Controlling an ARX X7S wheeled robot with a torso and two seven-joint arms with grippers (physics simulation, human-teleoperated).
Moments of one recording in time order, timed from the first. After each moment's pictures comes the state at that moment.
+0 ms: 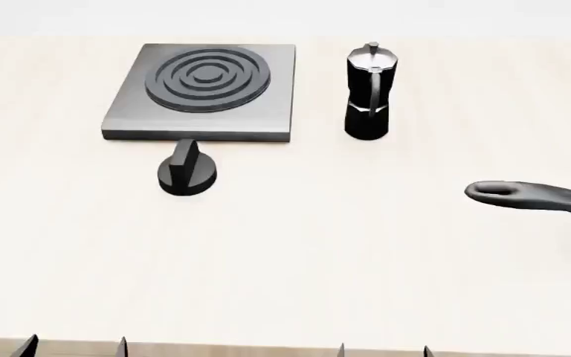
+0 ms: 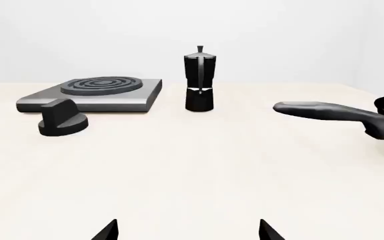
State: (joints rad) left arm 0.00 0.00 0.00 0.00 0.00 0.00 0.00; right arm 0.00 0.00 0.00 0.00 0.00 0.00 0.00
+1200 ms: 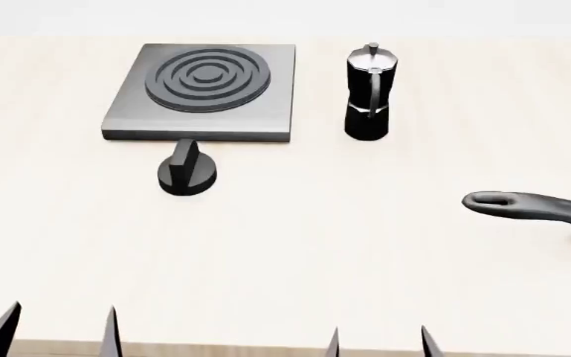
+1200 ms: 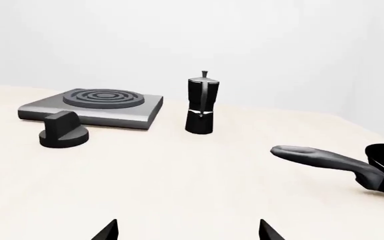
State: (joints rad) left arm -0.01 -0.08 0.08 0.10 -0.04 0.04 -0.09; right arm 0.01 0.08 -0.11 -0.08 -0.02 0.03 0.10
